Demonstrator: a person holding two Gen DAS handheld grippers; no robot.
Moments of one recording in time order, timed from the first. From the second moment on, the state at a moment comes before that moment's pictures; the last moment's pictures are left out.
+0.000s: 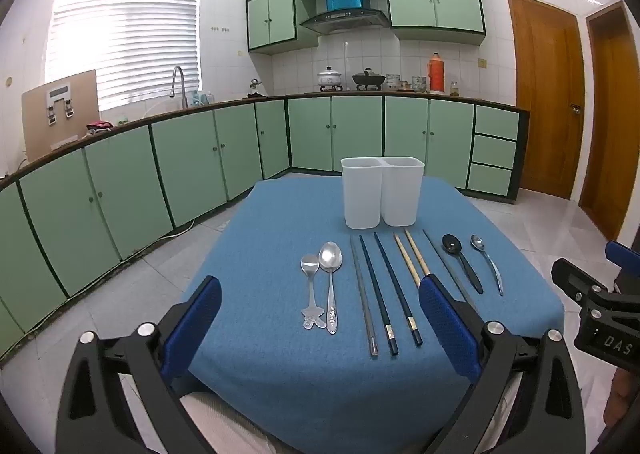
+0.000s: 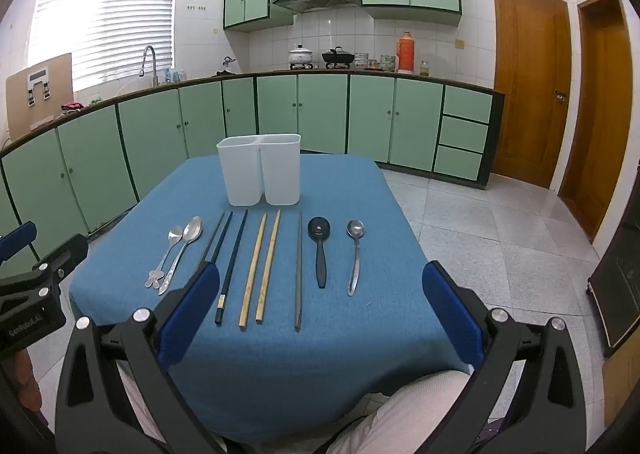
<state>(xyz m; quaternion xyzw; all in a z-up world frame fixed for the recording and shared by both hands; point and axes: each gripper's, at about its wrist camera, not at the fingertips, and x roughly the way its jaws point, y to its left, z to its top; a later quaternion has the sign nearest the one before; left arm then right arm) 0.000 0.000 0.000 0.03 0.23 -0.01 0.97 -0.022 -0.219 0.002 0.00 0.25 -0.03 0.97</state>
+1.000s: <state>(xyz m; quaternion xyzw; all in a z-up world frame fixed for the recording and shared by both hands) 0.000 0.001 0.000 0.03 0.23 -0.01 0.97 -0.023 -0.219 0.003 0.00 0.25 -0.03 0.97</state>
